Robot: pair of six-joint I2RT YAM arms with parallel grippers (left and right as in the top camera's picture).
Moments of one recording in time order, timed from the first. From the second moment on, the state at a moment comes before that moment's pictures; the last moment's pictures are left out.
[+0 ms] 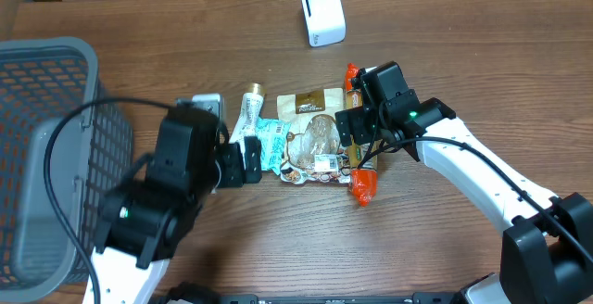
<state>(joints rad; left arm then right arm) -0.34 1.00 1.18 -1.07 -0.09 -0.37 0.47 1.67 1.17 -0.56 -0.05 0.20</state>
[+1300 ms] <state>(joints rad) -0.34 0.74 0.84 -0.95 -0.17 -0.50 0.47 1.82 1.17 -0.50 0.03 0.09</state>
